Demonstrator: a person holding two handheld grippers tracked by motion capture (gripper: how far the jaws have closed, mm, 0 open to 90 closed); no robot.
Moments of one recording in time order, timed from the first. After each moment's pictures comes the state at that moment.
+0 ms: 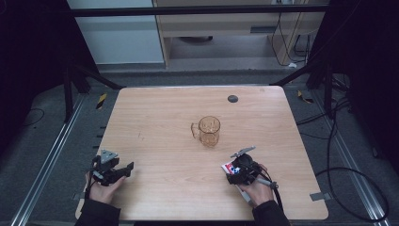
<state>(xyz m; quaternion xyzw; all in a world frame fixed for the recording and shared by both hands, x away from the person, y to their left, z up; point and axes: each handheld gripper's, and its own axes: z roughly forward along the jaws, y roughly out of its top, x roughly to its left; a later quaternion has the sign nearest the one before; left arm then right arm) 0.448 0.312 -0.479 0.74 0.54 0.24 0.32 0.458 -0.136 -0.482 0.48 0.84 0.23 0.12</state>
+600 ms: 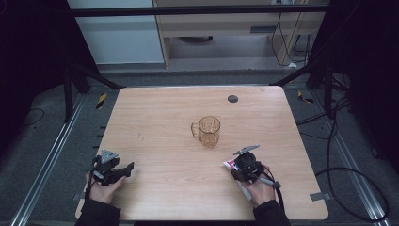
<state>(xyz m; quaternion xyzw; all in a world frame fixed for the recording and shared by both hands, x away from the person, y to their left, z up) 0.449 0.311 -0.480 0.74 0.54 0.24 0.32 0.453 -0.143 -0.461 0.50 0.82 0.24 0.12</state>
